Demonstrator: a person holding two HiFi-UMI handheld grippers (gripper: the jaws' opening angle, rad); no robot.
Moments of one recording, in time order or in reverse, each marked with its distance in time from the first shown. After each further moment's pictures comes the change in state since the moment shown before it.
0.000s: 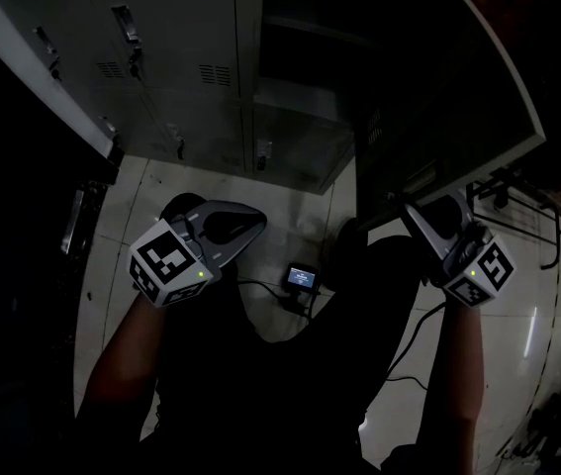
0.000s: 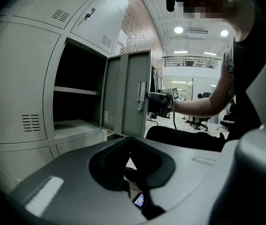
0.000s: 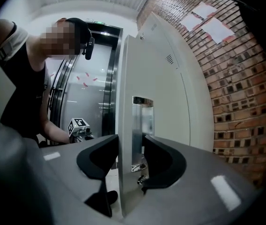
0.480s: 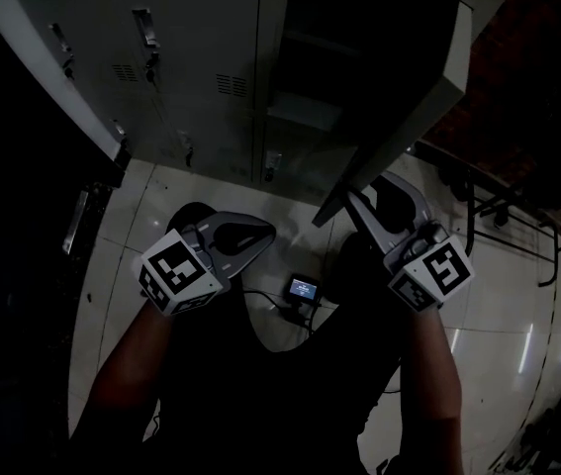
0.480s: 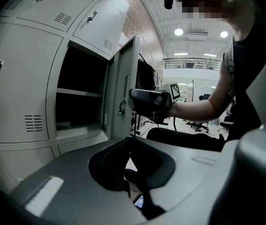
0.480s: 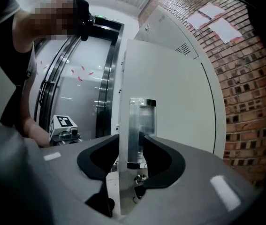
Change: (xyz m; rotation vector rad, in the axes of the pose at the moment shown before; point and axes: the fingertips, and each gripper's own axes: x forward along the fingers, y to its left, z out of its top) left arm -0.007 0.001 0.001 -0.004 -0.027 0.007; right arm 0.096 0.031 0.002 -0.039 0.005 -0.072
